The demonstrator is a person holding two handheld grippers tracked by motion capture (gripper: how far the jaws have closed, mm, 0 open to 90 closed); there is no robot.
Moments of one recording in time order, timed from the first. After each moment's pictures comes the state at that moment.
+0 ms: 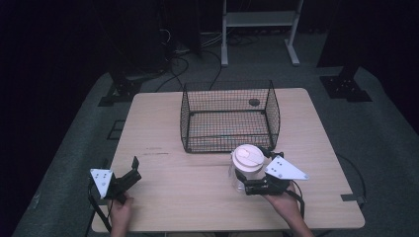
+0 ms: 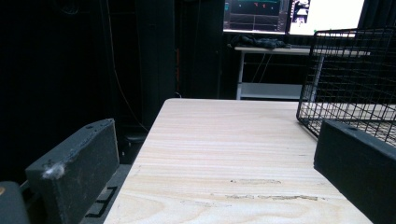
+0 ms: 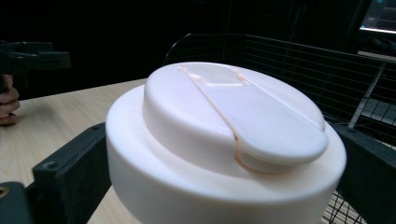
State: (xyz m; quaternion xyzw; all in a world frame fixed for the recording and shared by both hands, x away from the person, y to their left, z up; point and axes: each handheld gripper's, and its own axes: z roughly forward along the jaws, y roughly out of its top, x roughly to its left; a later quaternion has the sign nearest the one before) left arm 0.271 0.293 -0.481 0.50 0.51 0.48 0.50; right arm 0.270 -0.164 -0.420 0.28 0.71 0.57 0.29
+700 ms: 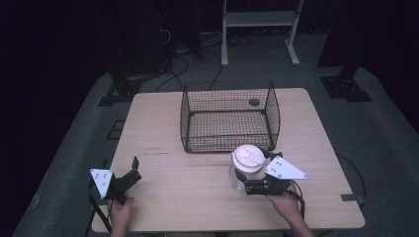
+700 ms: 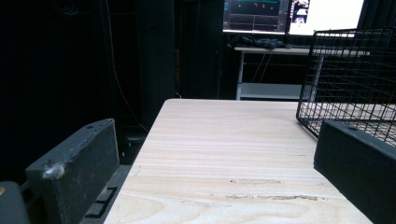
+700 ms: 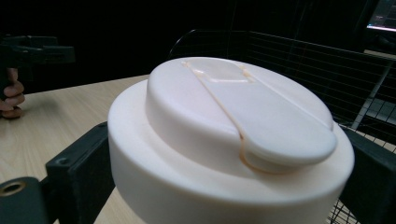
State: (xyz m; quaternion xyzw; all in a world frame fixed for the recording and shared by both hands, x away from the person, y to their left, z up) left arm 0.271 0.292 -0.481 0.50 0.51 0.48 0.50; right arm 0.270 -0.165 -0.419 0.27 0.72 0.57 0.29
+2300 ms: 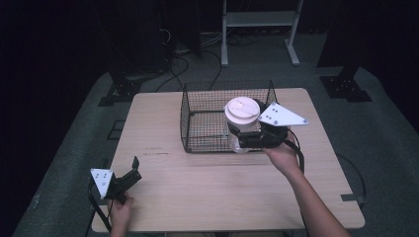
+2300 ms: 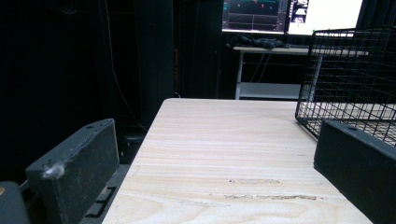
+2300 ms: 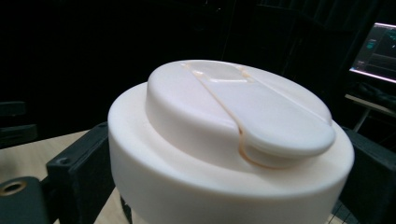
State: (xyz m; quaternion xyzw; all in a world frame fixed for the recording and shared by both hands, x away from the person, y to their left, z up) left arm 0.271 0.293 -0.481 0.50 0.52 0.48 0.50; right arm 0.335 -0.144 -0.302 0.24 0.72 0.57 0.32
